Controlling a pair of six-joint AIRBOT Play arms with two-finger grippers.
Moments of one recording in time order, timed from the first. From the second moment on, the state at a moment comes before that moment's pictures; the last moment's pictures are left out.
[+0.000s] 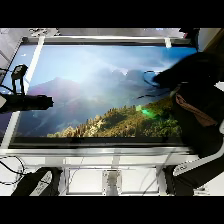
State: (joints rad) left arm 0.13 -0.87 0.97 1.19 -1.16 -1.31; right arm -0.63 -1.78 2.08 -0.80 1.43 1.52
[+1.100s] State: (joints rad) left arm 0.13 -0.87 0.97 1.19 -1.16 -1.35; right arm -0.88 -1.48 1.90 -1.08 1.84 1.59
